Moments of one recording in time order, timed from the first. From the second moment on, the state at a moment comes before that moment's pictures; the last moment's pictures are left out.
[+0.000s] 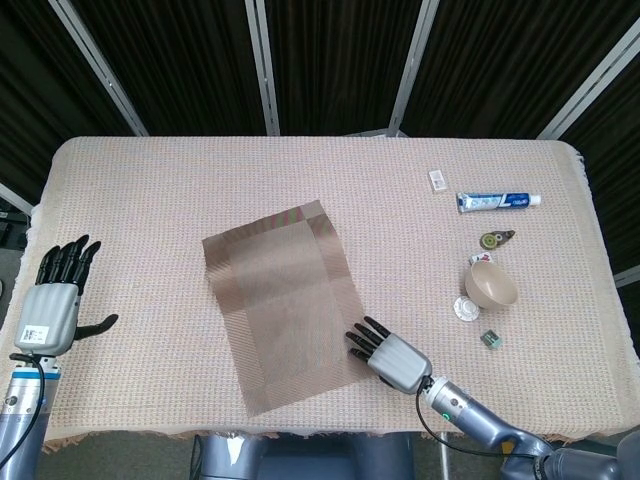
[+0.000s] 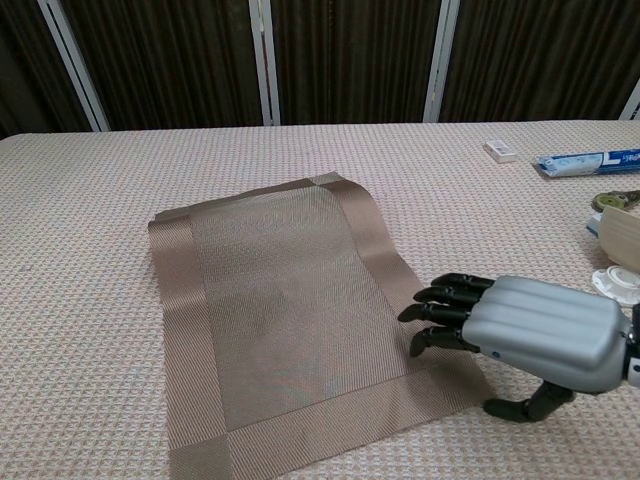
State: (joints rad) left arm -0.25 -1.18 -0.11 -1.84 1.33 1.44 0.30; right arm 0.55 -1.57 -0.07 -1.34 -1.80 1.02 -0.26
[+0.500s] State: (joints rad) left arm -0.25 -1.17 -0.11 -1.84 1.33 1.43 0.29; right arm 0.56 -1.60 -0.06 -1.30 -1.78 1.04 -0.24
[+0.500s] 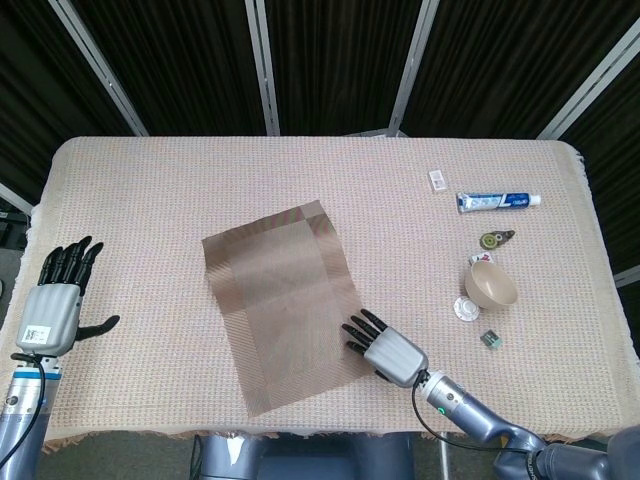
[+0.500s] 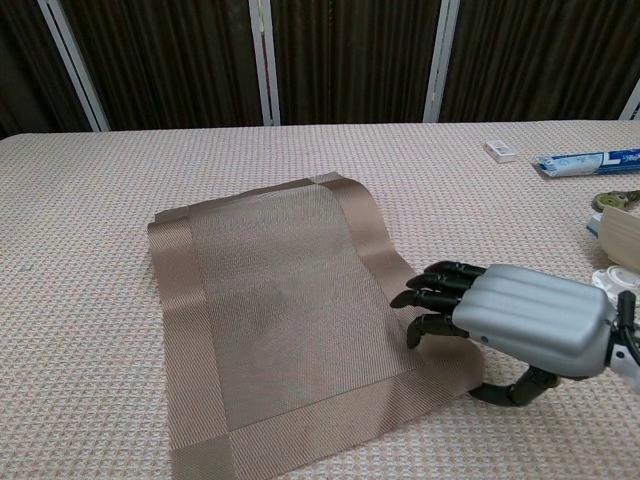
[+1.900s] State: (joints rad) left arm -0.24 -1.16 -0.11 -1.85 1.34 1.41 0.26; right arm 0.66 -1.37 0.01 -1.11 -1.92 1.28 -0.35
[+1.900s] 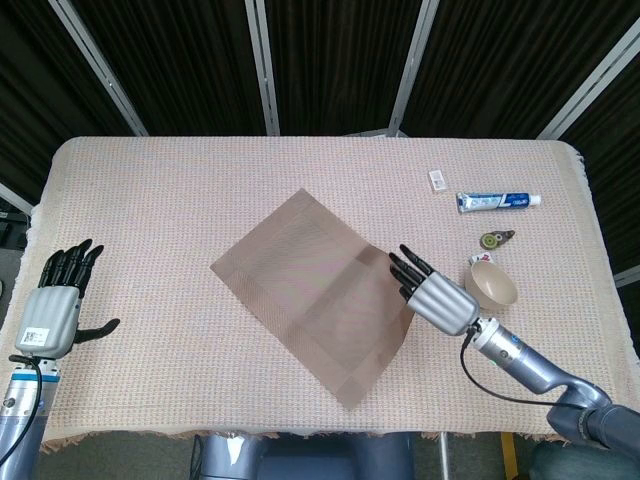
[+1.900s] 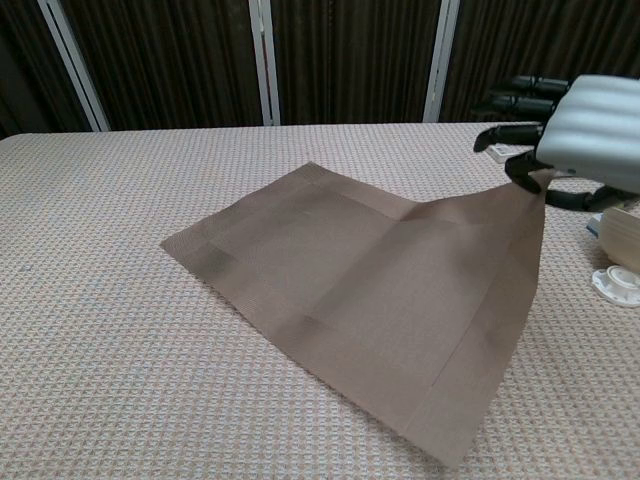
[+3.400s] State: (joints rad) left arm -0.30 -1.21 -0.08 -1.68 1.43 1.31 0.20; right arm 0.52 -1.27 0.13 -1.33 -1.64 1.47 -0.39
